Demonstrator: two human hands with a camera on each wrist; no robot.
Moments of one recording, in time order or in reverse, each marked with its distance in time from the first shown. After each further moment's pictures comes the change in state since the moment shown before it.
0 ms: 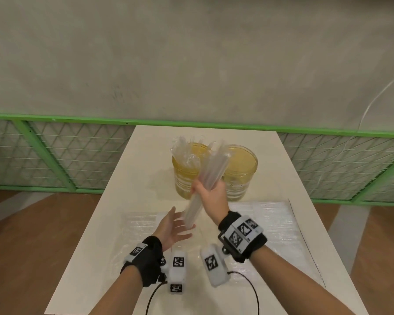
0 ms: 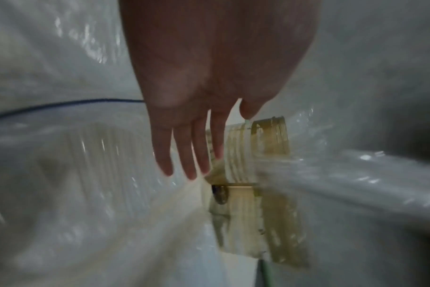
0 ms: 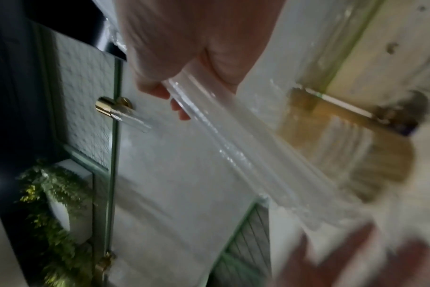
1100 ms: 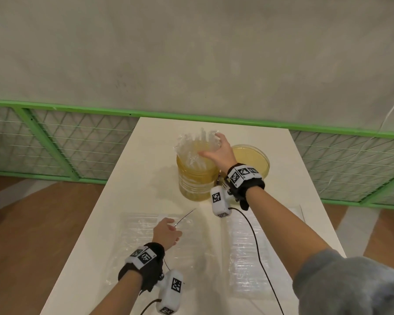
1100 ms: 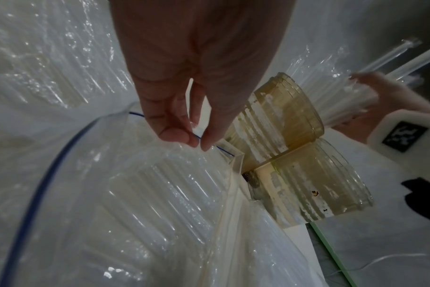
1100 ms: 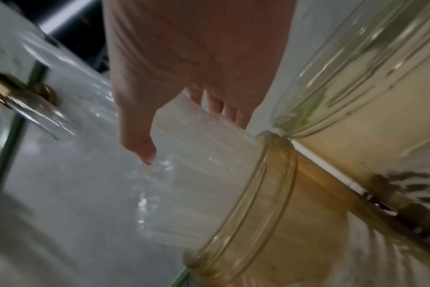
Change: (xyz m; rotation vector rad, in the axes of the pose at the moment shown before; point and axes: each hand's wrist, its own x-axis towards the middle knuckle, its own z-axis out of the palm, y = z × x) left_hand 0.033 -0.011 -0.026 0.654 0.415 0.143; right_hand 0.160 0.034 -0.012 -0.292 -0.091 0.057
